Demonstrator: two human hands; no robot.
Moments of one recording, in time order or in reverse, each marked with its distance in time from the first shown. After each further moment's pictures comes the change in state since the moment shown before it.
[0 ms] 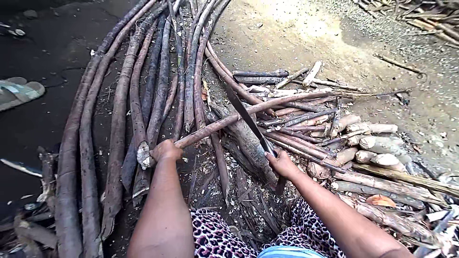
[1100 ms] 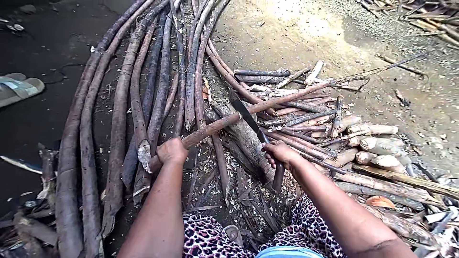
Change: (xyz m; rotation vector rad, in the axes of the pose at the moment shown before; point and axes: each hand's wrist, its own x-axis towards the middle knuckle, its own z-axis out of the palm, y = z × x) left_hand -0.028 0.016 -0.002 0.161 0.066 0.079; right_hand 0.005 -0.049 -0.009 0.369 -0.154 0.215
